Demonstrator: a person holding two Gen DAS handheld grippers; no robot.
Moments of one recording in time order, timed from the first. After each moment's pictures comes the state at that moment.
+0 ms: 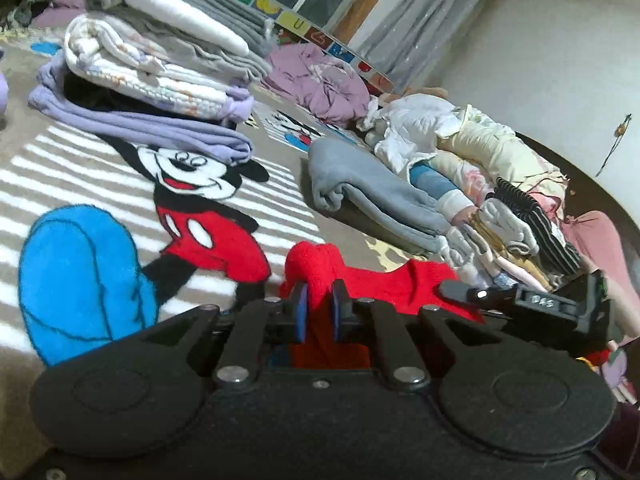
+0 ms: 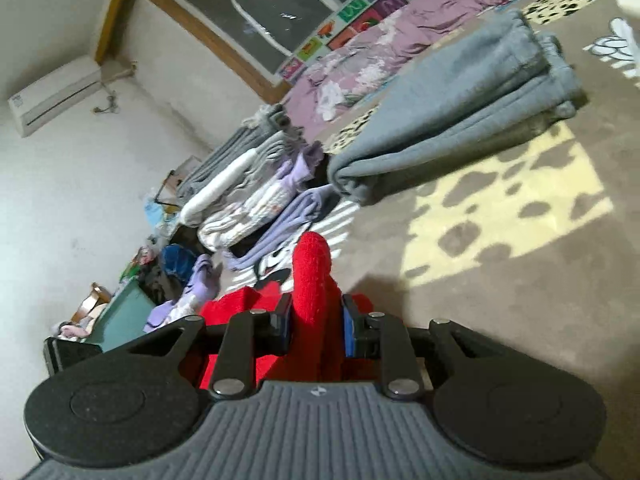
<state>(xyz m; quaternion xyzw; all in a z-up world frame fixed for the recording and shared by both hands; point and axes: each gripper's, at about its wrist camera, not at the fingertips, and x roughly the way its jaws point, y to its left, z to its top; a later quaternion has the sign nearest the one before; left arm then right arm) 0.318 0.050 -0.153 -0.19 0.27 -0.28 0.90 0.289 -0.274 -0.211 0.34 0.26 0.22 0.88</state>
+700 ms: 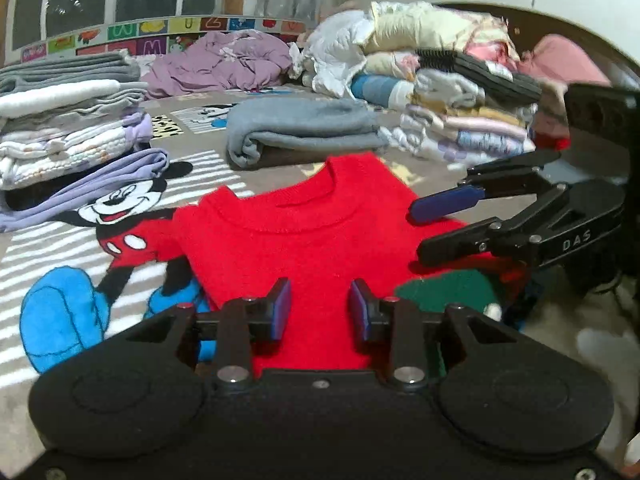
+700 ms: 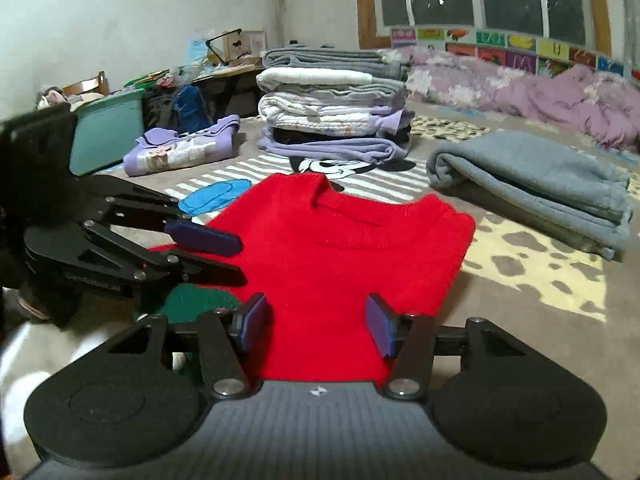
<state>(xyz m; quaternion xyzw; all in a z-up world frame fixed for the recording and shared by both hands) 0.255 -0.006 -0.143 0.06 0.23 -0.35 0.91 0.225 -0.195 -0.169 -0.02 0.26 0.29 0.92</state>
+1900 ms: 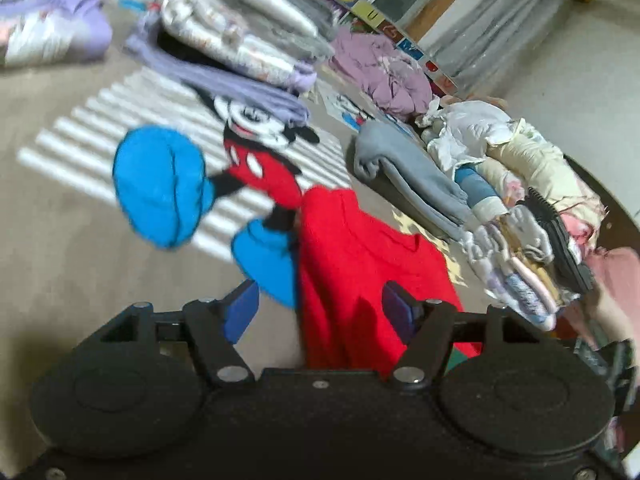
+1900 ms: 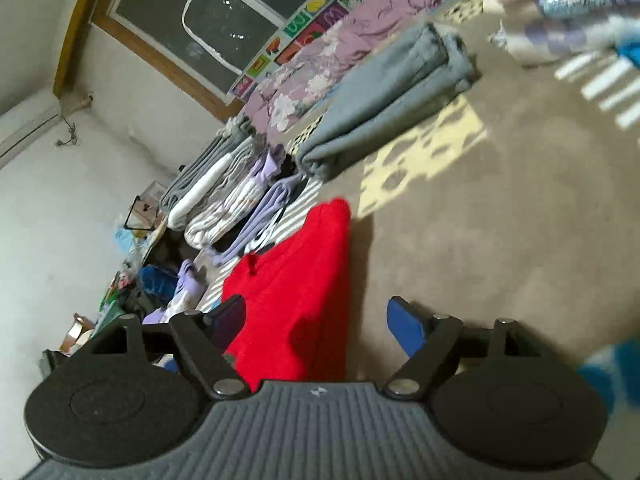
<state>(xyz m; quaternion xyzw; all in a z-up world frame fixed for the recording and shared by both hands) 0.256 0.067 -0.152 -0.26 0.35 -0.20 0.88 0.195 -0.276 -0.209 0.39 0.27 0.17 0.86</state>
